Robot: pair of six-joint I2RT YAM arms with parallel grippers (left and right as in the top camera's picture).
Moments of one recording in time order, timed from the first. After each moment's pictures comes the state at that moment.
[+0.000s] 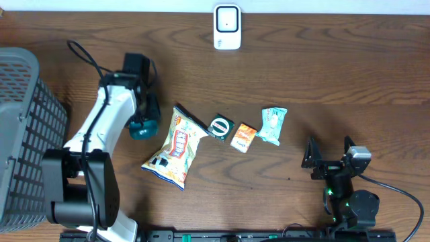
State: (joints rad) left arm -0.09 1.75 1.21 -0.87 -0.14 -0.33; right arm -0.02 0.01 0.01 -0.06 -0.10 0.23
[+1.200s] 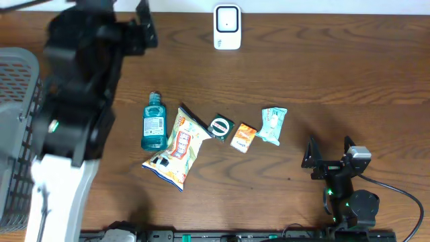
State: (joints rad) left arm -0.20 1.24 1.60 -0.54 -0.17 -0.06; right arm -0.02 0.01 0.01 -0.06 -0.10 0.23
